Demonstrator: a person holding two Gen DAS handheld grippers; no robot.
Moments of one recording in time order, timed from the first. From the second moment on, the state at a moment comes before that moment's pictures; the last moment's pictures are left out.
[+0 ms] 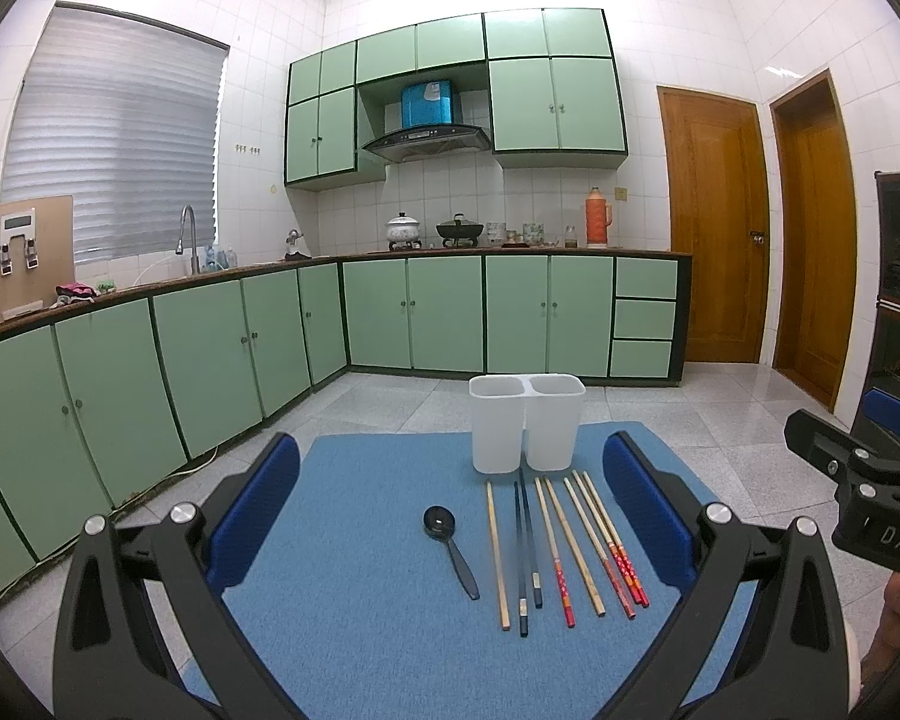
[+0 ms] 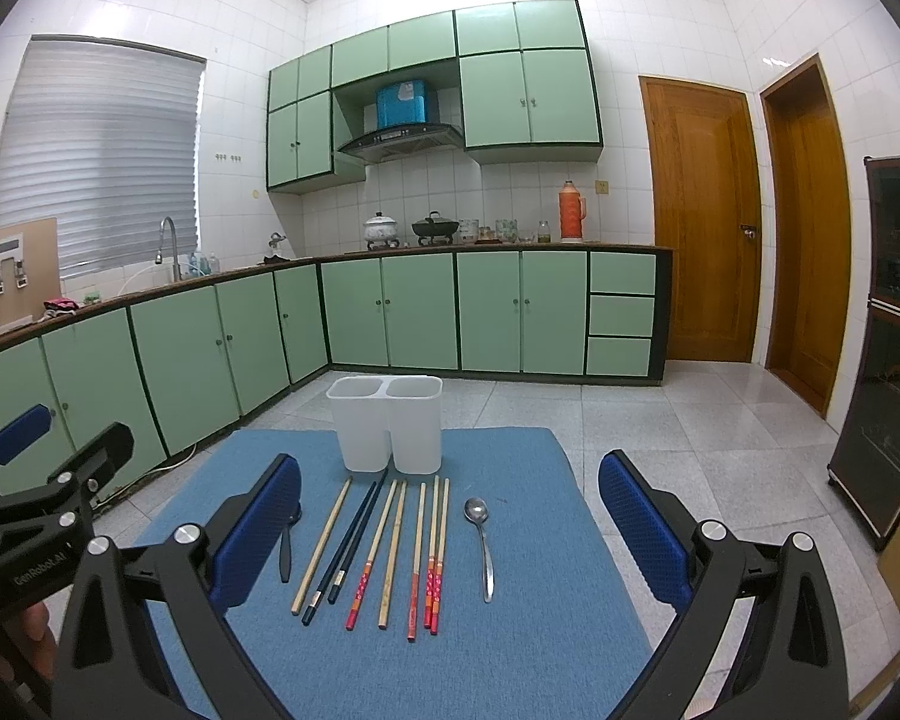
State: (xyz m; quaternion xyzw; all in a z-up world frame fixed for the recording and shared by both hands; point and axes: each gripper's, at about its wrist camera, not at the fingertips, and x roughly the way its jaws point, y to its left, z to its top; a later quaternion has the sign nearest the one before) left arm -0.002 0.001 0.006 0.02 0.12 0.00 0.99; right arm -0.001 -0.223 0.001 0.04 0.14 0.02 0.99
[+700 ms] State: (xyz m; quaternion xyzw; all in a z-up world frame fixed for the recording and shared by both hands) left arm 0.100 0.051 -0.041 0.02 0.28 0.04 0.96; right arm 0.087 -0.240 -0.049 0.05 0.27 0.02 0.96
